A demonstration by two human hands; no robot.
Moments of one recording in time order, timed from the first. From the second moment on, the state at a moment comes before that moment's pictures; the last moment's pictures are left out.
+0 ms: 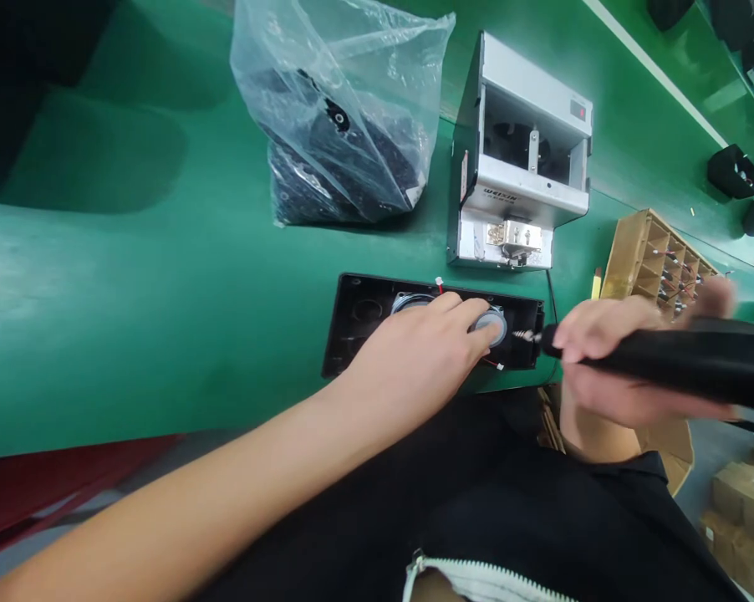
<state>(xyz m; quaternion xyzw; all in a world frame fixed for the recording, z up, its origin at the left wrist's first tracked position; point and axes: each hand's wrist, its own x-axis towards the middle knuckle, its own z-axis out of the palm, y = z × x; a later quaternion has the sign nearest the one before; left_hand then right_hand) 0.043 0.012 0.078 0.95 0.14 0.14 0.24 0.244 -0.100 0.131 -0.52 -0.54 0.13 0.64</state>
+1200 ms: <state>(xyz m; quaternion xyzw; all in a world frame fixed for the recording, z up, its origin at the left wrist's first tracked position) 0.028 0.005 0.065 0.96 0.02 0.25 0.13 0.264 0.000 0.144 -0.44 -0.55 0.07 0.70</state>
